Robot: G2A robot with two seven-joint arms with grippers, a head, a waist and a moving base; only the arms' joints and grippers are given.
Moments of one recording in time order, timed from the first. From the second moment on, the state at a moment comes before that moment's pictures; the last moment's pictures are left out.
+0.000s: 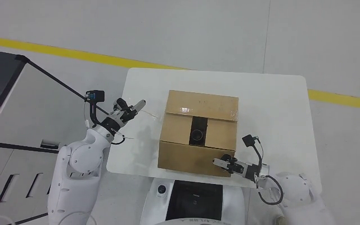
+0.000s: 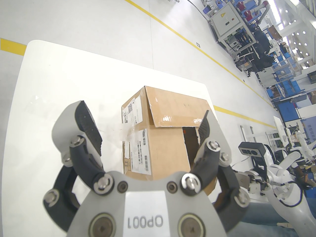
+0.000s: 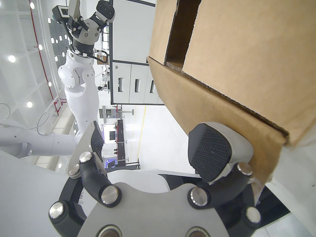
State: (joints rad) left arm 1.71 -1.28 -1.72 -2.03 0.59 -0.14 -0.58; right arm -1.81 -1.11 1.43 -1.83 -0.03 -0.35 0.93
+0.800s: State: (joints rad) left arm 1.60 -1.26 -1.80 -1.93 -0.09 0.12 -0.87; right arm -1.81 -1.09 1.56 -1.76 0.40 -0.38 0.95
